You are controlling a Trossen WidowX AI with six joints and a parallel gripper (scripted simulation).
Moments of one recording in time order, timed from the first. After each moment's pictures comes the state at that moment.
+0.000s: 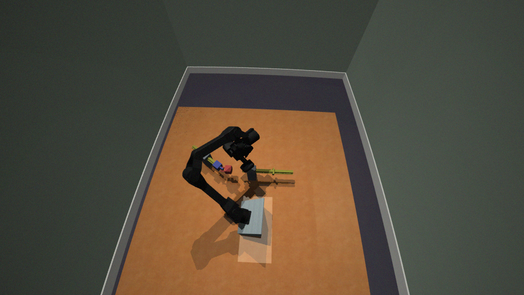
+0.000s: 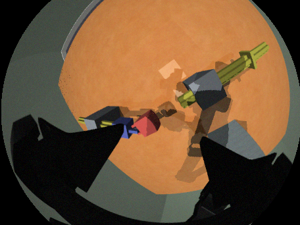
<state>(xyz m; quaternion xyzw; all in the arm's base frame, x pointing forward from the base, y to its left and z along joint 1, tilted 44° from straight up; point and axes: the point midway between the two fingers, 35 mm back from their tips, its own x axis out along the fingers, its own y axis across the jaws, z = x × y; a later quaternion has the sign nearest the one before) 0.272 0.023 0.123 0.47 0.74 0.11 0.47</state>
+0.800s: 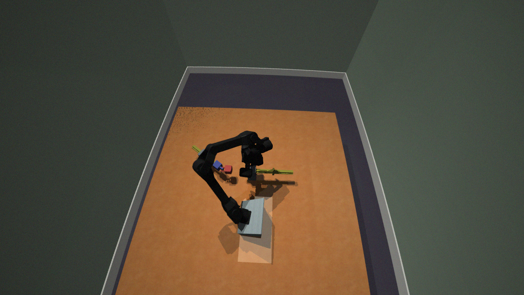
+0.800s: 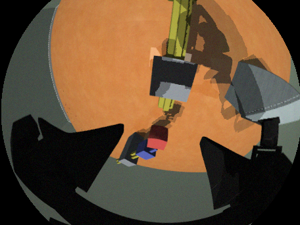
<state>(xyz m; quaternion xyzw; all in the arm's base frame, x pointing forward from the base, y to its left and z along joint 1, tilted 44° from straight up) 0.269 0.015 0.081 0.63 0.74 -0.12 0.21</state>
